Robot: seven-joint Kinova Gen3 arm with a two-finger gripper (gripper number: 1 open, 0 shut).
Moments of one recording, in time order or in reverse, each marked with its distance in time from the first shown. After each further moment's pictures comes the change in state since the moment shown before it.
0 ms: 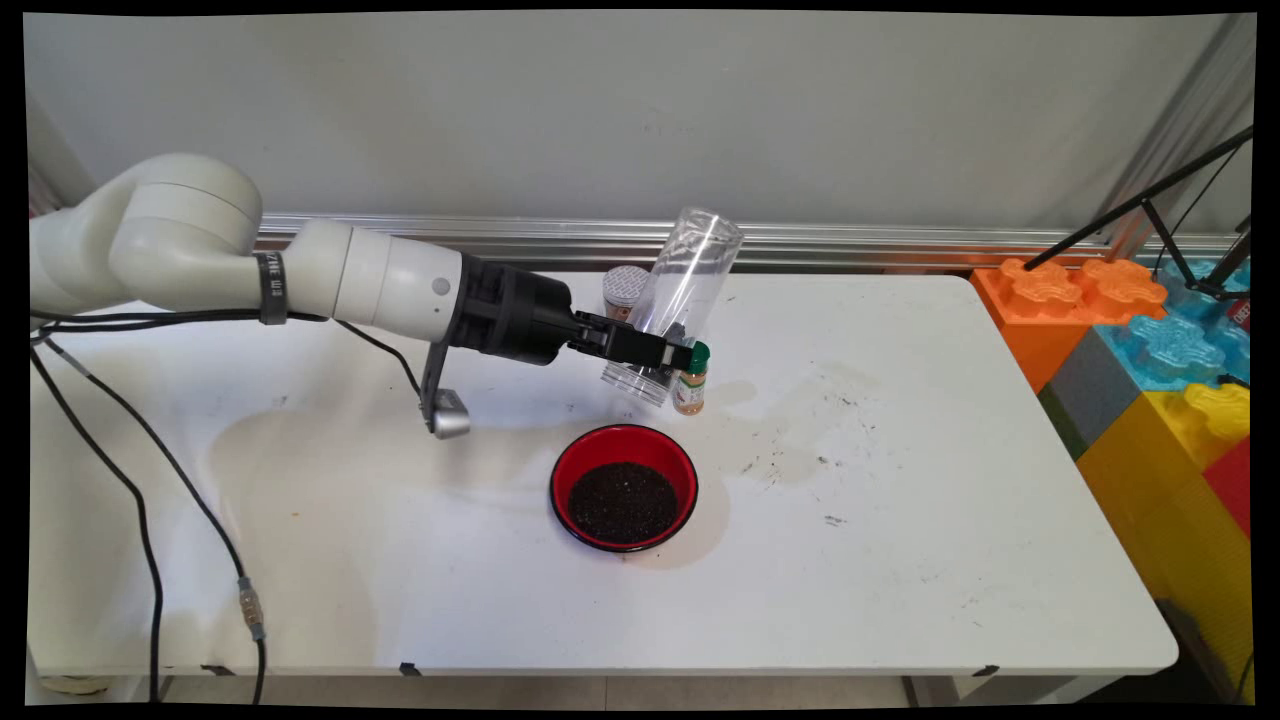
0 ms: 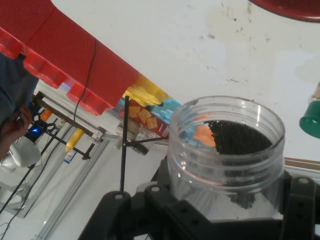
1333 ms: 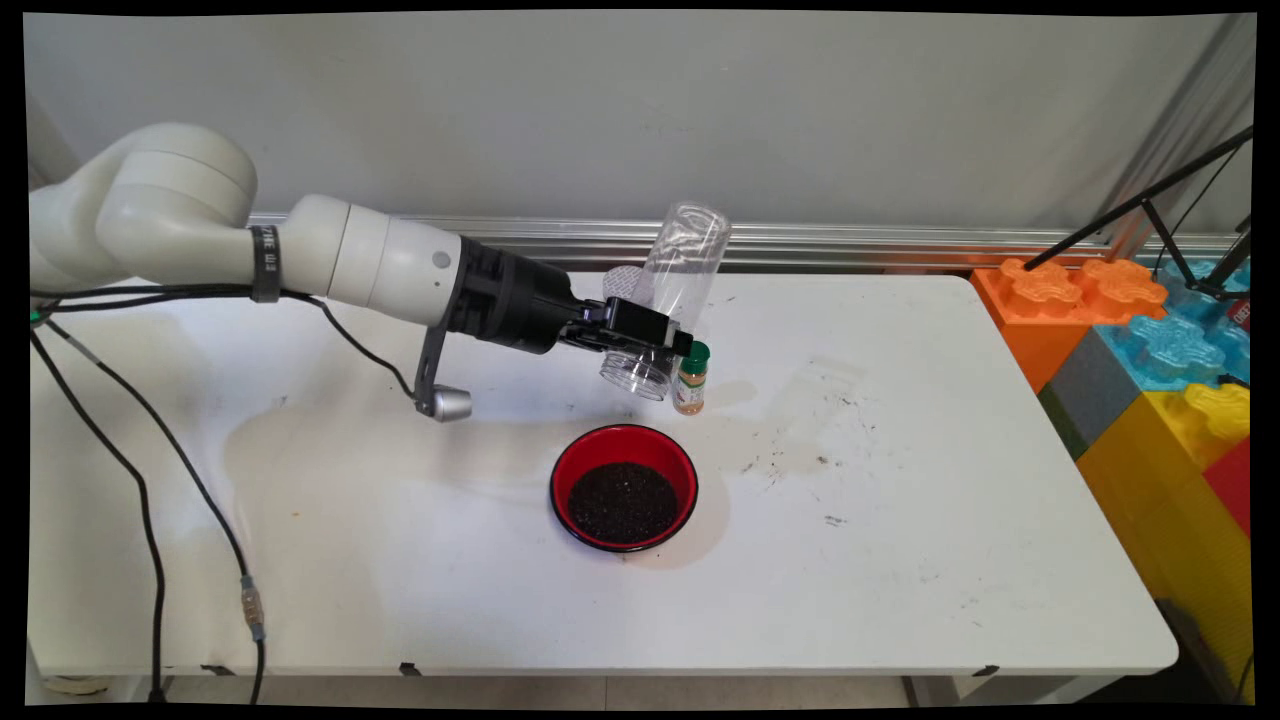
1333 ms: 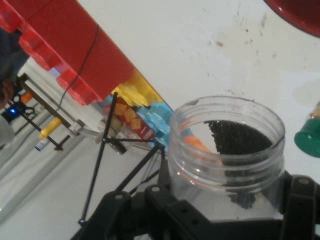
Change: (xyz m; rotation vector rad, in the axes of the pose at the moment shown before) arm -0.015 -0.008 -0.006 -0.021 0.030 -0.197
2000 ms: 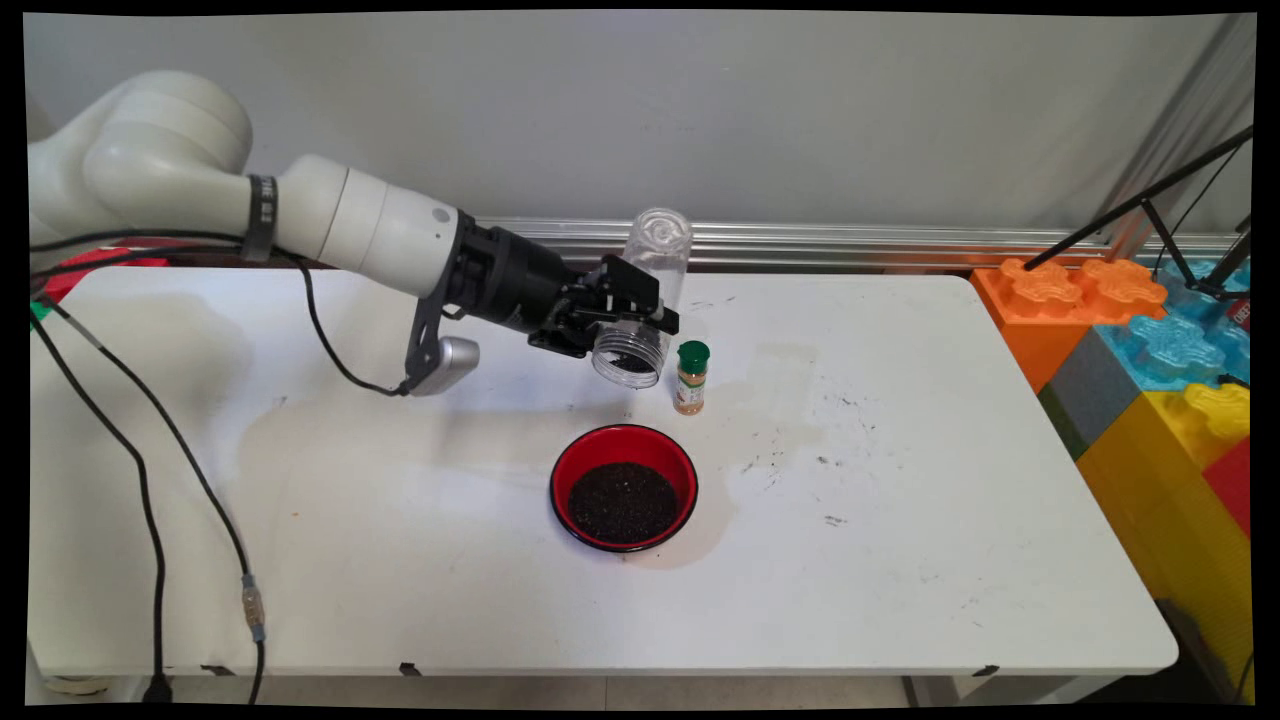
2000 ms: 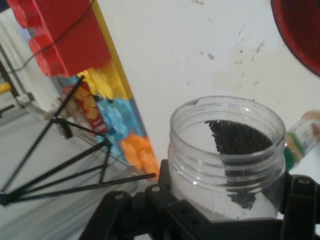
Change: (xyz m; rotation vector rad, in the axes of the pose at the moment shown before) arm -0.024 -0.002 -0.010 -0.073 0.048 -0.369
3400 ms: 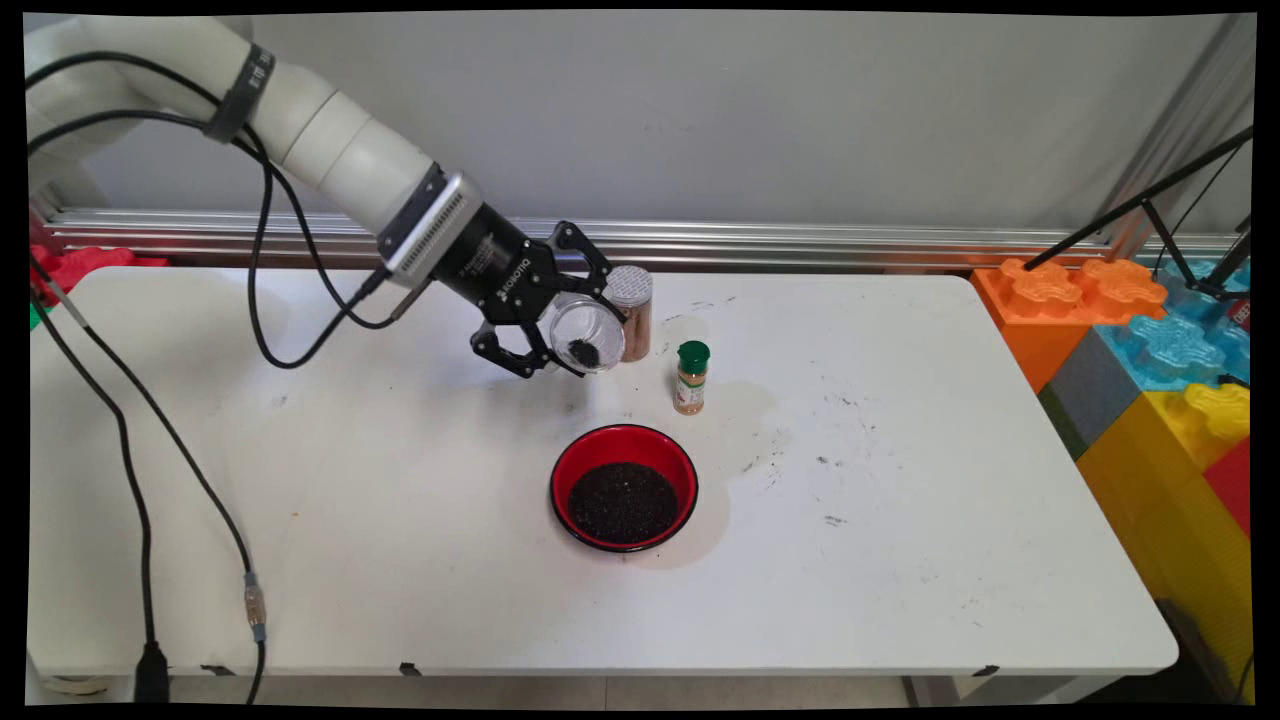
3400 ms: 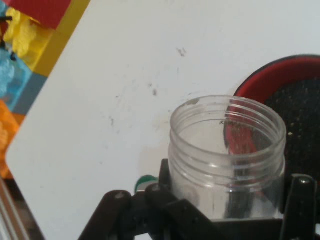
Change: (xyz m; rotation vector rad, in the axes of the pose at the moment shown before) arm -0.057 0.002 -0.030 -0.213 0.201 -0.848
